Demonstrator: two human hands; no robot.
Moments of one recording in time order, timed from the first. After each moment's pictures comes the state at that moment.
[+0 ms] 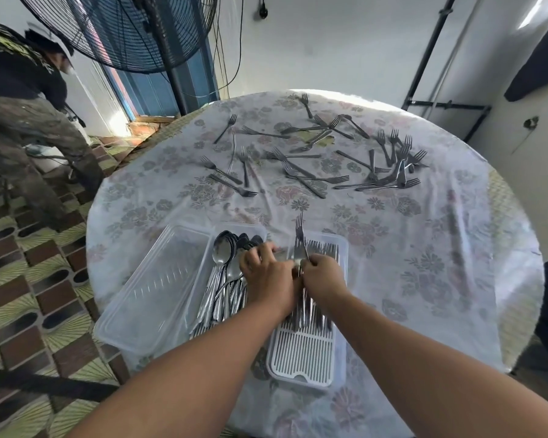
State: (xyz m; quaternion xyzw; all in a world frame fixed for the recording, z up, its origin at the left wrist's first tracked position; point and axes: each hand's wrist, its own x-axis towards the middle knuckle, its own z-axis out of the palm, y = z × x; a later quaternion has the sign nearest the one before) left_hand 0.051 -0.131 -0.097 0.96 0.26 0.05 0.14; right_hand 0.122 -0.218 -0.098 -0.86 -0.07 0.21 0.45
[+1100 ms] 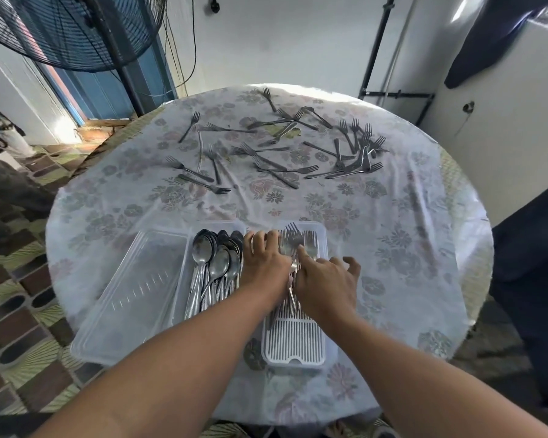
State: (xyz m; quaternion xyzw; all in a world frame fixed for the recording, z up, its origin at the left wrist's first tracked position) left_hand 0.056 -0.133 -0.087 1.00 0.08 -0.01 0.00; right_hand 0.075 -0.259 -0.083 -0.98 -0.19 0.02 0.08
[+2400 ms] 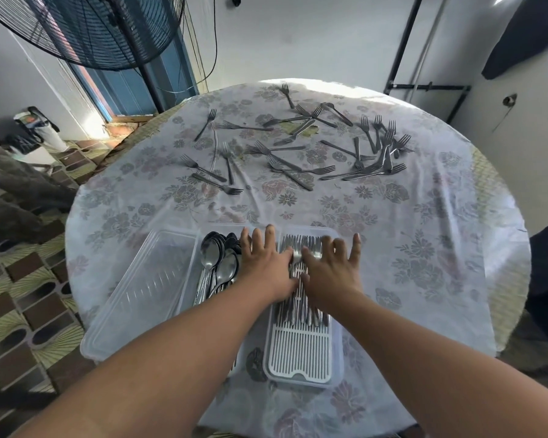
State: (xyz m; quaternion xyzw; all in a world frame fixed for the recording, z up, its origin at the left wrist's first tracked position) left_hand 0.081 -0.114 -0.087 0.98 0.14 -0.13 -0.03; right_hand 0.131 -0.248 -0.103 -0.95 -0.30 0.04 -0.07
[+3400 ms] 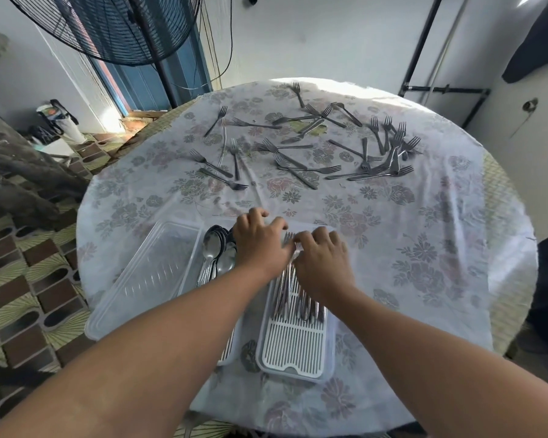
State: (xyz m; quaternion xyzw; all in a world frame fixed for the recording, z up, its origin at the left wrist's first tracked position) left_hand 0.090 -0.107 -0.075 0.96 0.22 0.08 0.12; right_hand 0.135 -0.242 -0.098 -0.93 -0.33 -0.02 0.16
